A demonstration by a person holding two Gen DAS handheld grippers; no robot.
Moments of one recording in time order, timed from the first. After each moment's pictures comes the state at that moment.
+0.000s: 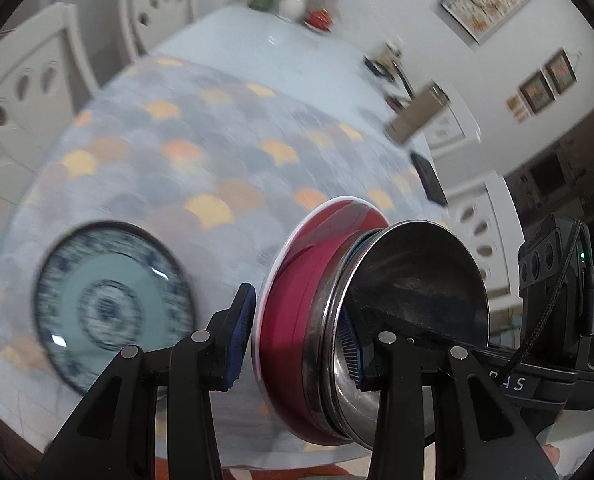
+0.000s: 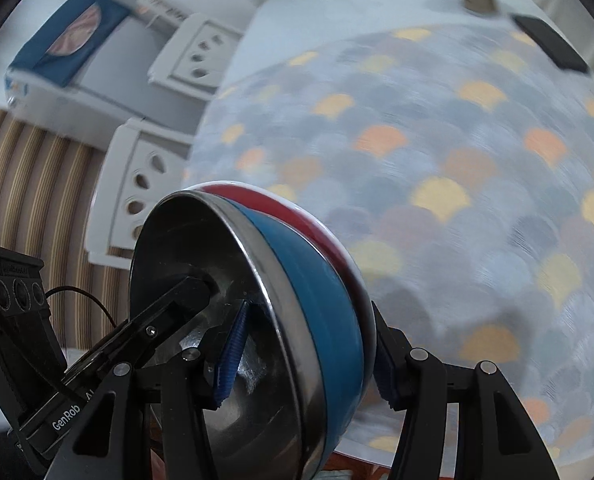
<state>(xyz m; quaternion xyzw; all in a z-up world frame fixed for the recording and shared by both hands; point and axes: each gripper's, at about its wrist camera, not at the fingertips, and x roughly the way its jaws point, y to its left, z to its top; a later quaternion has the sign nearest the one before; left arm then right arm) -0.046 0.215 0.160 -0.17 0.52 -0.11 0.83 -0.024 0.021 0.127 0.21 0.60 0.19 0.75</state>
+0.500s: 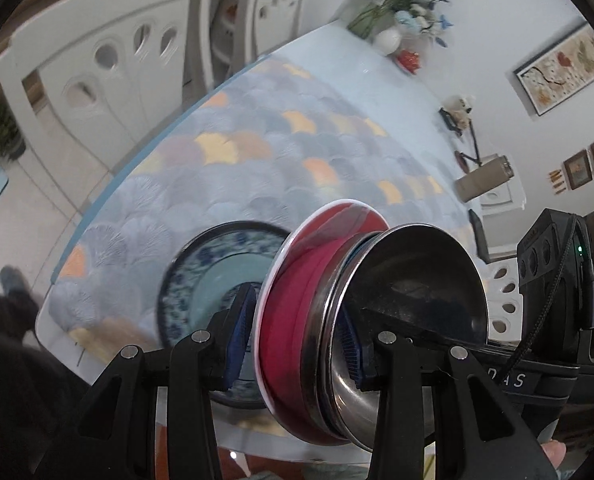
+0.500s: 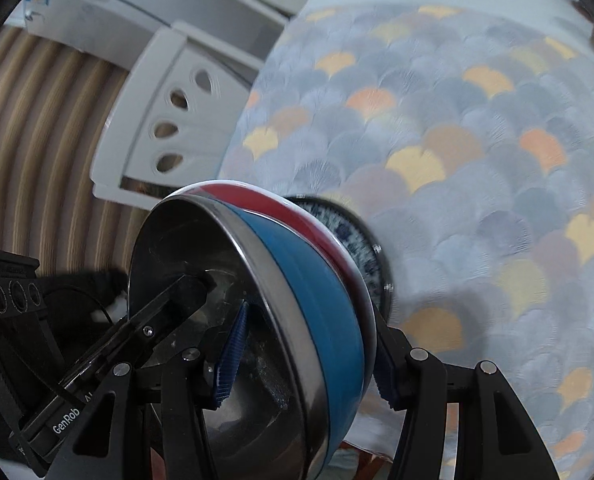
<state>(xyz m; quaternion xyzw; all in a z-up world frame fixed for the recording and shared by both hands) -0.057 0.352 0.129 -0.25 0.52 -0.03 0.81 0.006 0.175 0.103 0.12 0.66 0.25 0.70</state>
